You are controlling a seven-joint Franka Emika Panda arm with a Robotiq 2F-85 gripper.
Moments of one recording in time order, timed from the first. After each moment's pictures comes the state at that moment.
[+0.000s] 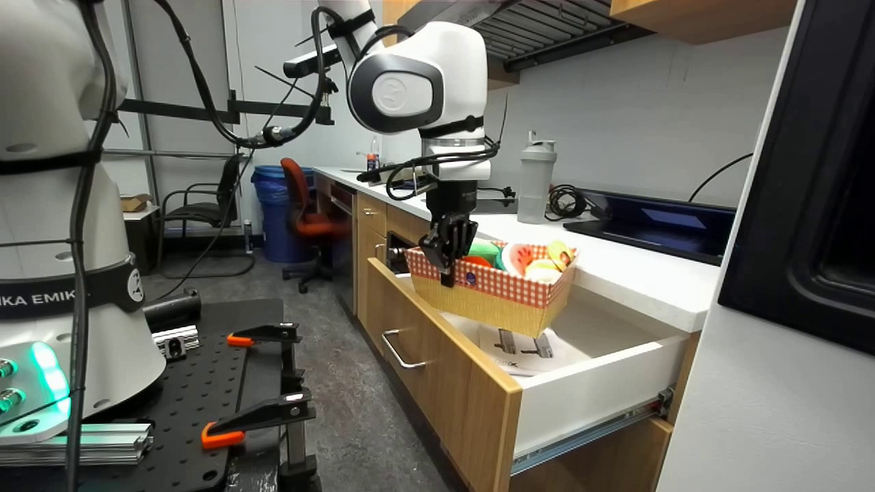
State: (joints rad) arm -0.01 0.04 0.07 -2.63 0.21 2.78 0.86
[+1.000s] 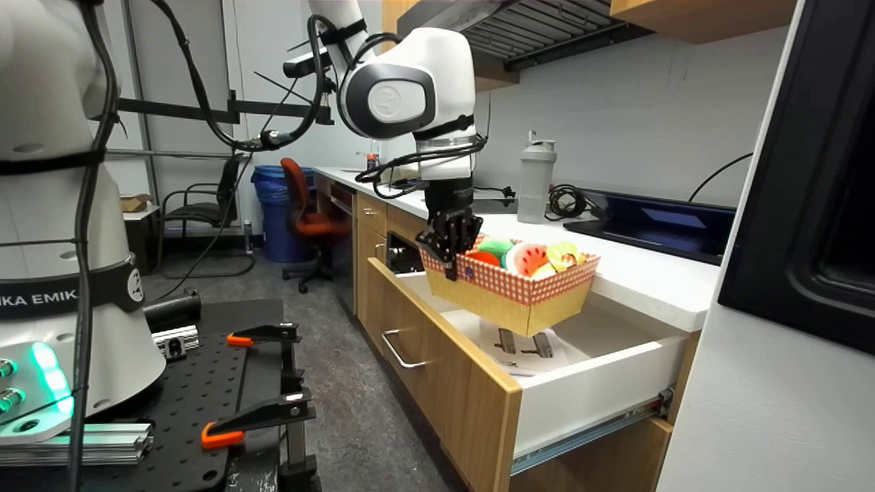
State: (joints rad) arm 0.05 0.06 0.07 -2.64 0.18 2.89 1.15
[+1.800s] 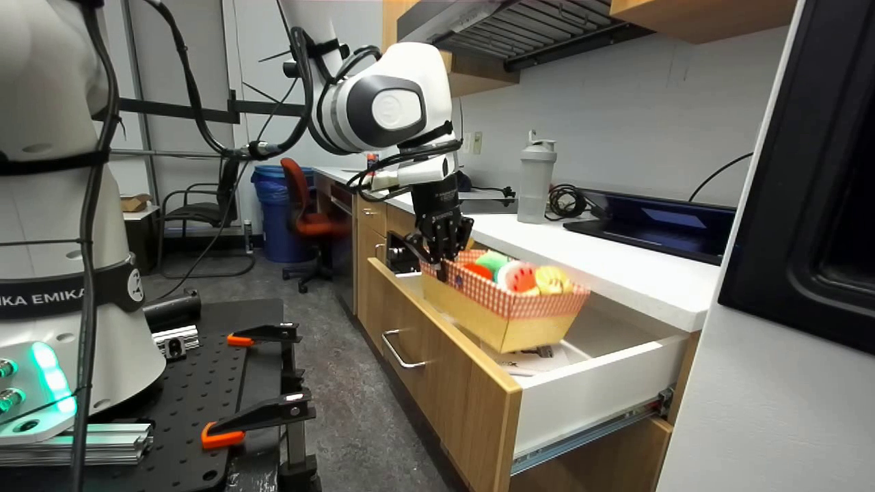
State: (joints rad) arm 0.12 0.08 0.03 -2.67 -0.16 2.99 1.62
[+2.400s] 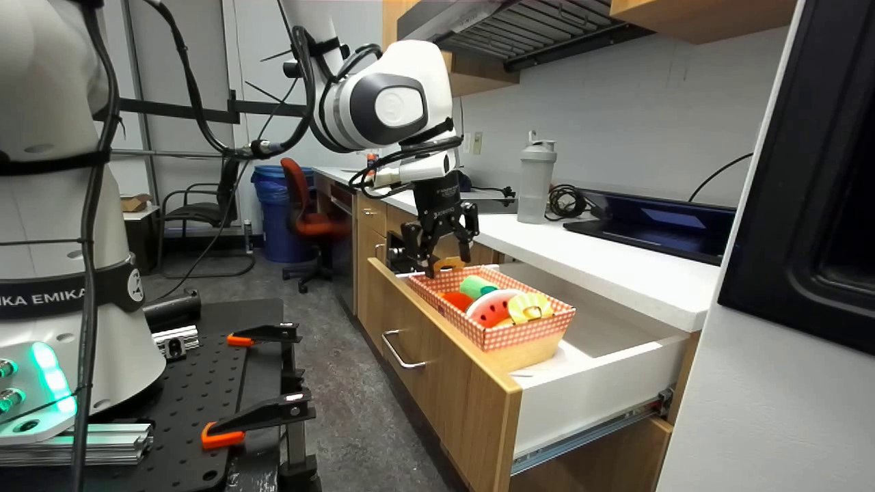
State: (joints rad) arm 0.13 0.08 0.03 -2.66 -0.16 2.99 1.64
